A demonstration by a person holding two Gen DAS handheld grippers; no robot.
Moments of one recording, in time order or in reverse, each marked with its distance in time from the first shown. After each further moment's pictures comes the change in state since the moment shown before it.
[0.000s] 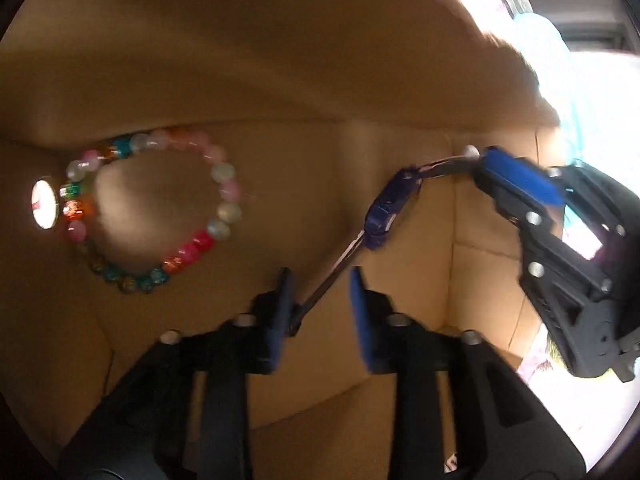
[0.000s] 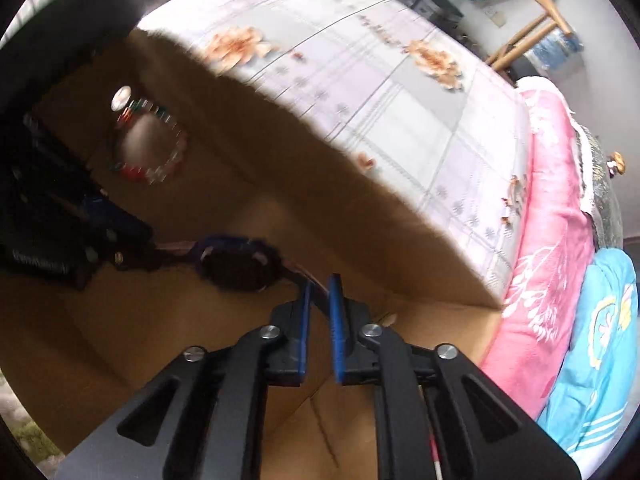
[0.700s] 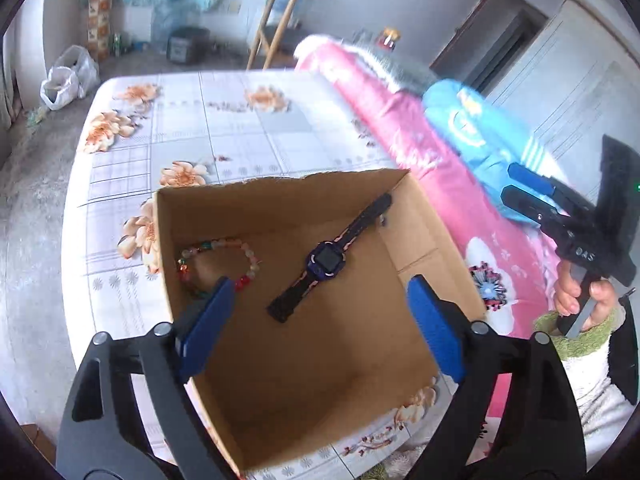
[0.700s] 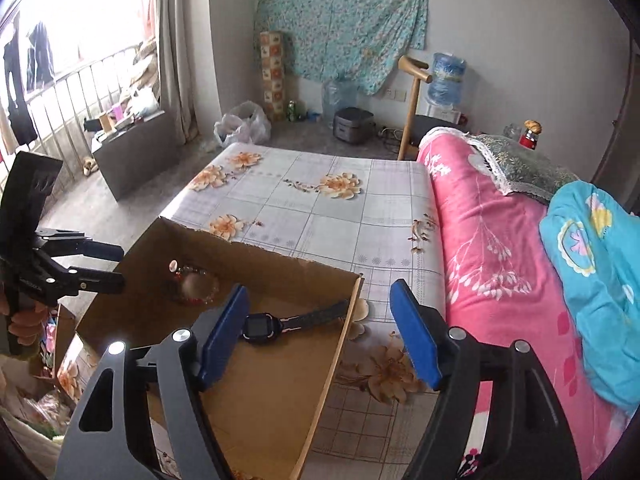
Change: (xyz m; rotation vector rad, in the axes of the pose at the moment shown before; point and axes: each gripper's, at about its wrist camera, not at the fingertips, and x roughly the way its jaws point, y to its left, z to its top) left arm -0.173 -0.064 -0.150 0.311 -0.578 0.044; right arm -0.153 -0.047 -0.120 0.418 -0.559 0.030
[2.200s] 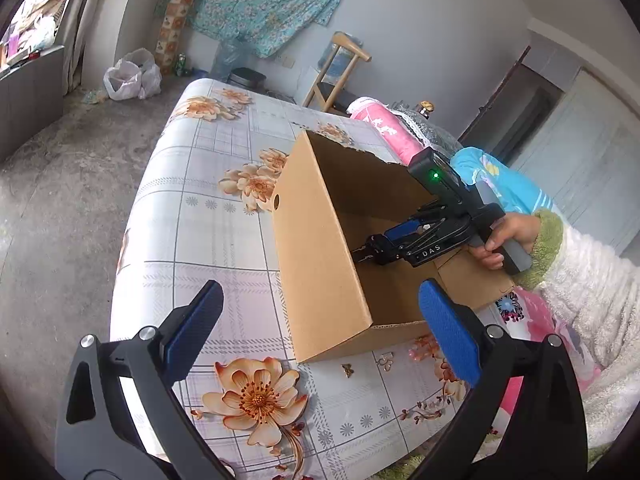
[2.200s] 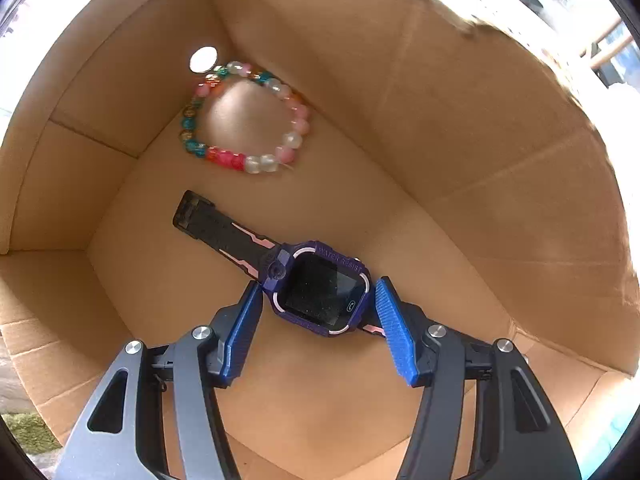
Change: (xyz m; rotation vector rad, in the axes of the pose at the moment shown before) left arm -0.007 0.106 -0.128 -0.155 -0.269 0.041; right arm 0.230 0.121 -0.045 -0.489 0.718 0.232
